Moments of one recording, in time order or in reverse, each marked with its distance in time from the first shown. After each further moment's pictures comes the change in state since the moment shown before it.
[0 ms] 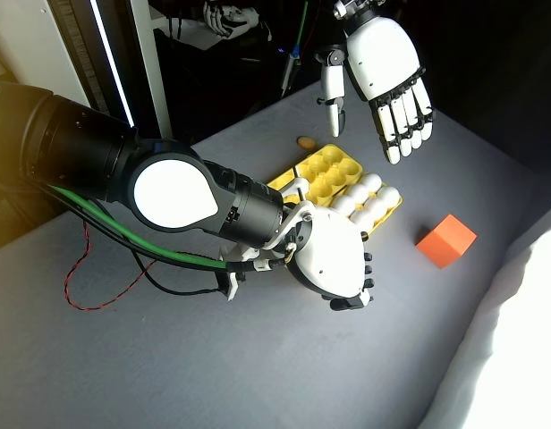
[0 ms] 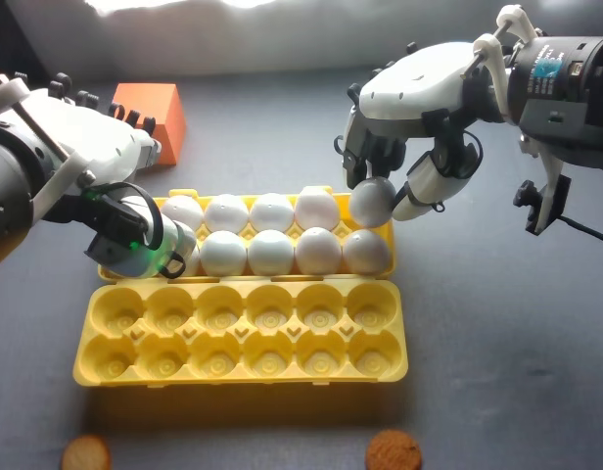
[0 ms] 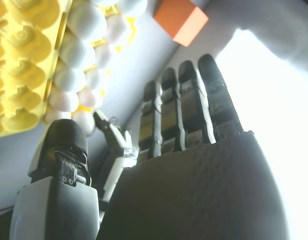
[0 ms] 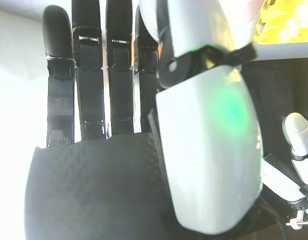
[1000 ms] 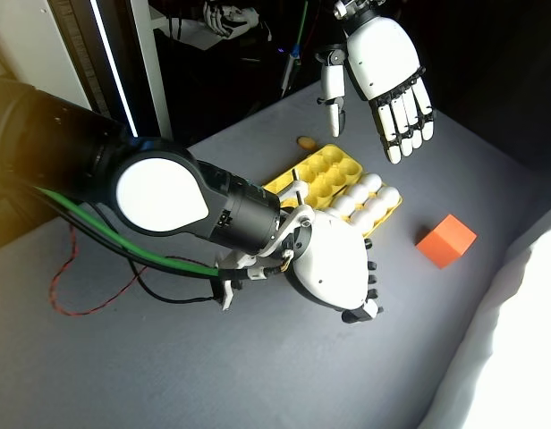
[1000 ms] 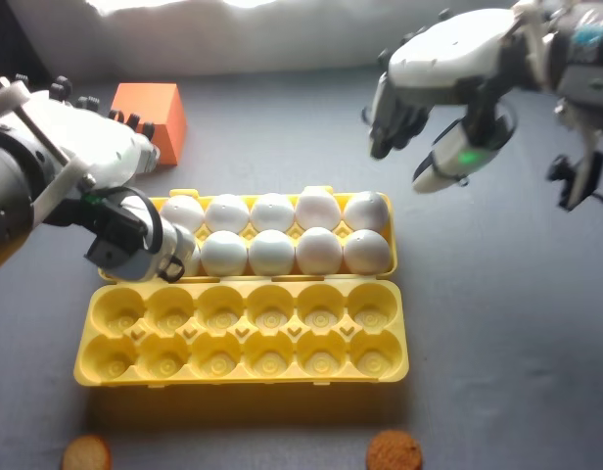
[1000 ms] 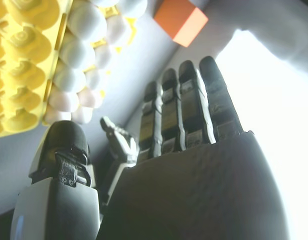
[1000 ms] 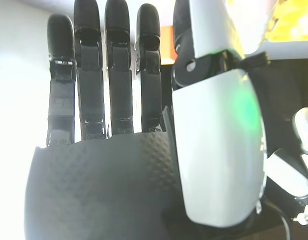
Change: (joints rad) left arm 0.012 0.000 -0.002 -0.007 -0.001 0.000; right arm 0.049 0.096 -0.041 0.005 -0.023 -0.016
